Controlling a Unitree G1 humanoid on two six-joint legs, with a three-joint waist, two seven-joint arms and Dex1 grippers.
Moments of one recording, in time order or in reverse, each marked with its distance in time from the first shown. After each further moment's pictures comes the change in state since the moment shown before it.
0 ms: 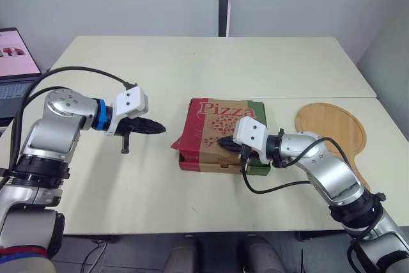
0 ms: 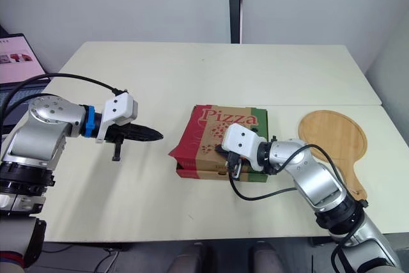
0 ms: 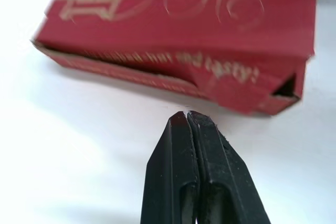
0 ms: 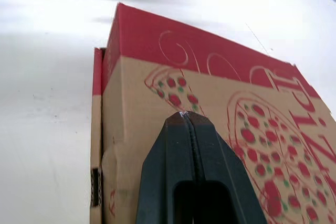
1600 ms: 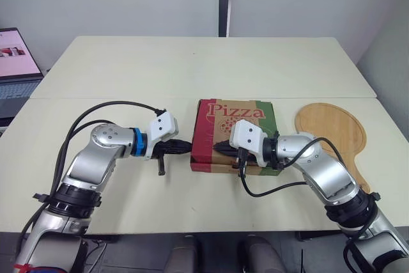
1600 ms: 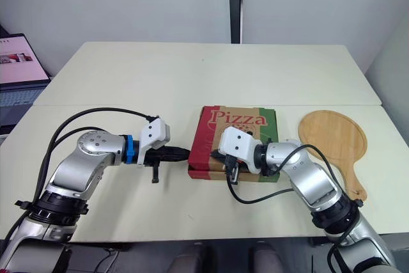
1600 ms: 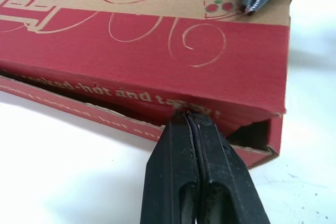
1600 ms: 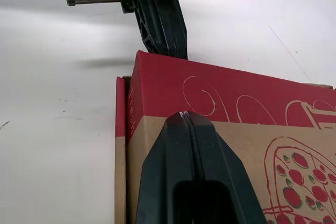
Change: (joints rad) left arm 0.177 -0.151 -0.023 -0.221 -0.070 0.125 0.203; right arm 0.006 0.024 0.013 0.019 -0.010 0.007 0.049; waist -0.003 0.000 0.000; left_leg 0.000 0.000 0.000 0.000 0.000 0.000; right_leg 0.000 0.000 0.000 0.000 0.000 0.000
